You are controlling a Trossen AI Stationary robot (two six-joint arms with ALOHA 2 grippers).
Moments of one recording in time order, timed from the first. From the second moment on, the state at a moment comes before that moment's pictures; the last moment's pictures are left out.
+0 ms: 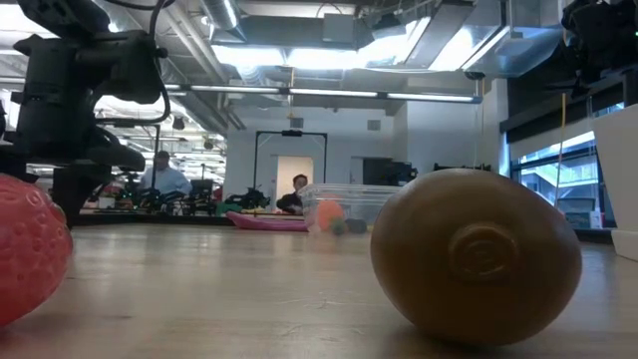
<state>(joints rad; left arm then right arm) -0.08 1.22 0.47 -0.79 0.04 -1.76 0.03 0.13 0.40 -0.51 0.57 0.15</state>
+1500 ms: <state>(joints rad) 0.23 1.31 0.87 0.24 0.06 -0.70 0.03 0.13 0.40 -0.51 0.57 0.15</state>
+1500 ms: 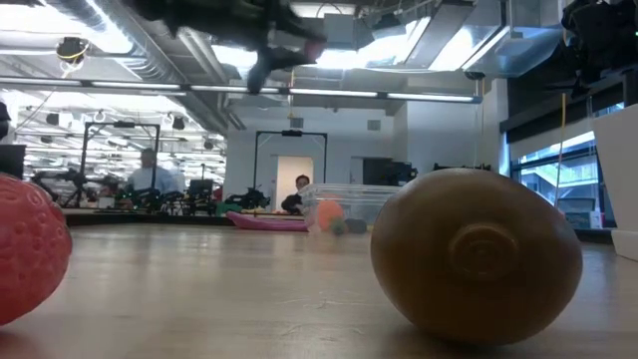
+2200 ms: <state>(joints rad) 0.28 1.94 1.36 -0.20 0.03 -0.59 0.03 0.13 0.40 -0.50 0.57 0.15</state>
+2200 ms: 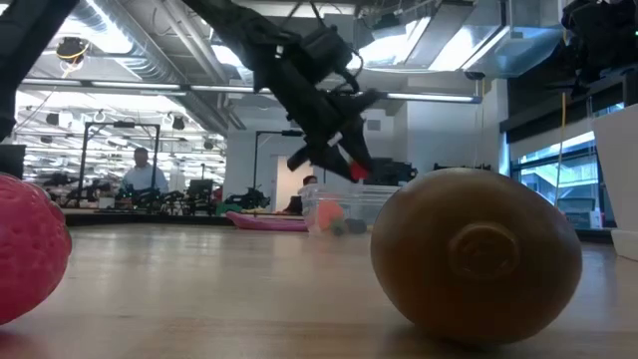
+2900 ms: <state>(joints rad) 0.28 1.98 1.39 -0.24 0.05 -0.56 0.03 0.13 0.40 -0.50 0.57 0.15</state>
